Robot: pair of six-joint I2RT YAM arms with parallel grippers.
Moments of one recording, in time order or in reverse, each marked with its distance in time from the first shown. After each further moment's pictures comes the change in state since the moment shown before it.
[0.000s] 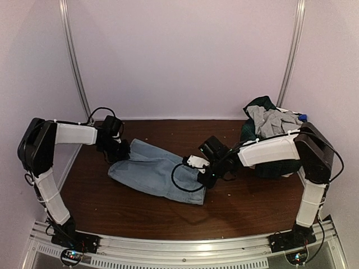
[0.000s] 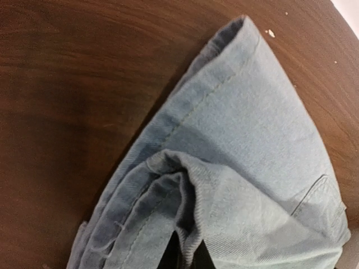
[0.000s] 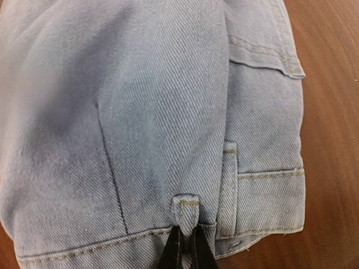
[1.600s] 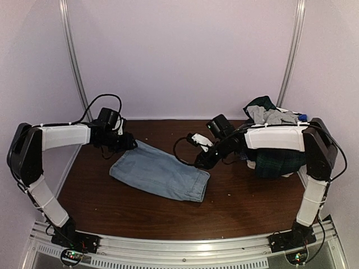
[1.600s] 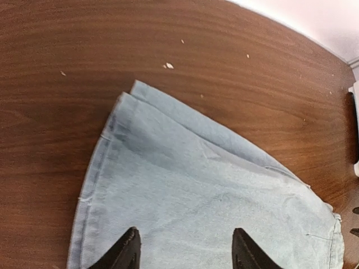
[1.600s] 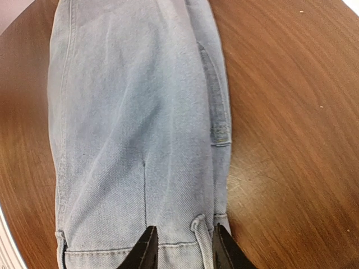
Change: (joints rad) left arm -0.029 -0.220 -0.048 0.040 0.039 0.221; right arm -0.097 -0.064 0.128 -0.093 -0.205 0.109
